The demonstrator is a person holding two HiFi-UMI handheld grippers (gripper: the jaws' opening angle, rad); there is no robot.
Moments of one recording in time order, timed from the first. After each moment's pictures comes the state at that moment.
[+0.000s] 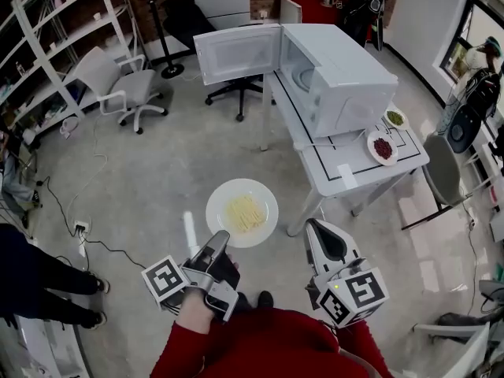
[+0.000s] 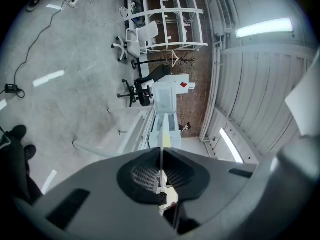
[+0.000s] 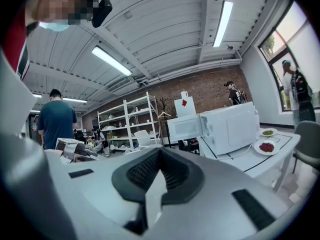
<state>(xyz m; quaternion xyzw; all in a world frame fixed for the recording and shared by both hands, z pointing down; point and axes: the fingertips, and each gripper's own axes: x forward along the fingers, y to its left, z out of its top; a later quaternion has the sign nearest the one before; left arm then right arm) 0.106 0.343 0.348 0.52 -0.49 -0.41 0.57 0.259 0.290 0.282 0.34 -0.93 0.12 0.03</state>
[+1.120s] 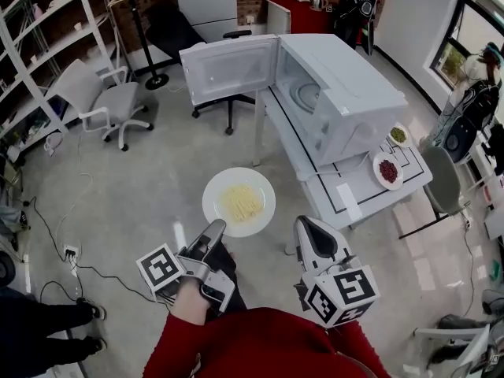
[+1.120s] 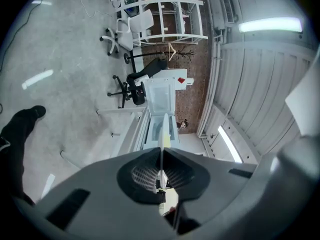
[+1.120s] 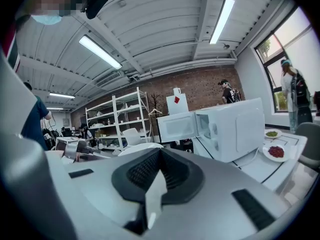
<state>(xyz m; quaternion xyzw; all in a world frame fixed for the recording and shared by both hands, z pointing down) 0.042 0.216 0.345 0.55 -0.46 -0.40 0.57 0.191 0.190 0.288 0.39 -0.91 0.14 0.05</state>
